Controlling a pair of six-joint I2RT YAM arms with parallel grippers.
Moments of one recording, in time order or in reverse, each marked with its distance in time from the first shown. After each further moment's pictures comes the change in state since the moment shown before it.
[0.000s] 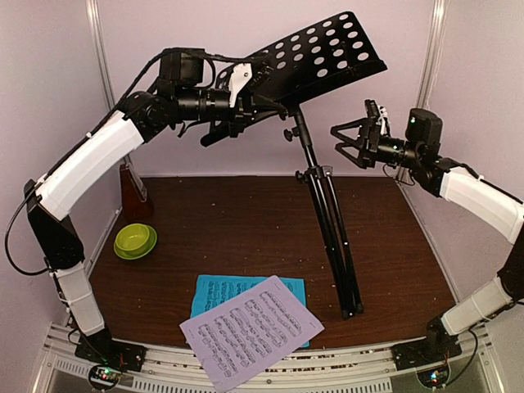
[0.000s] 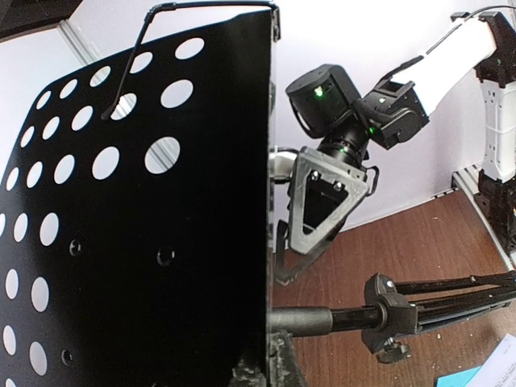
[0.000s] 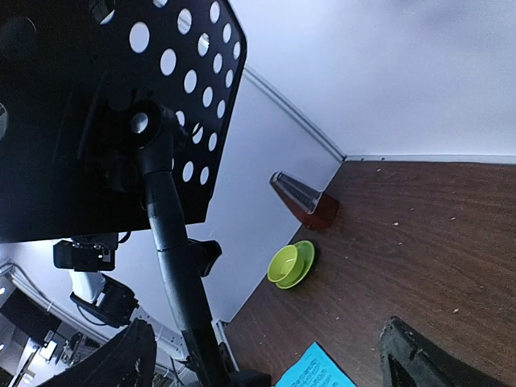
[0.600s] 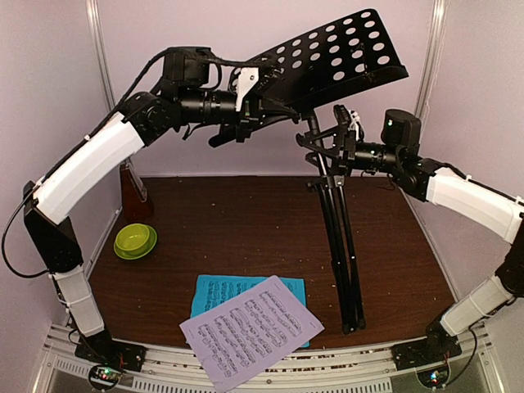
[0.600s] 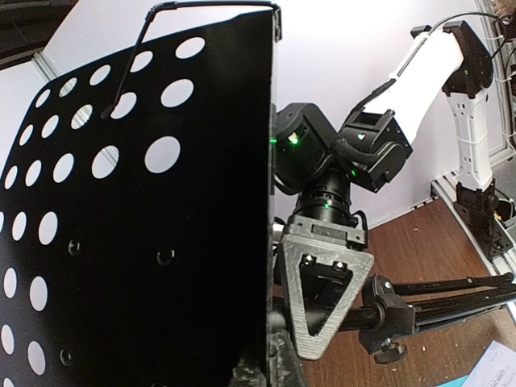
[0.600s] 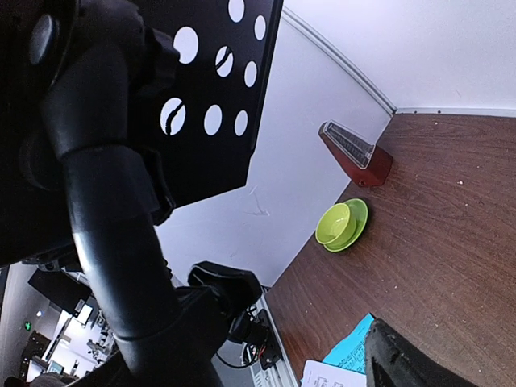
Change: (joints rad) left arm -0.073 -0.015 0.000 -0.001 0.030 0.023; right arm 0.206 0.040 0.032 -0.002 0.005 0.061
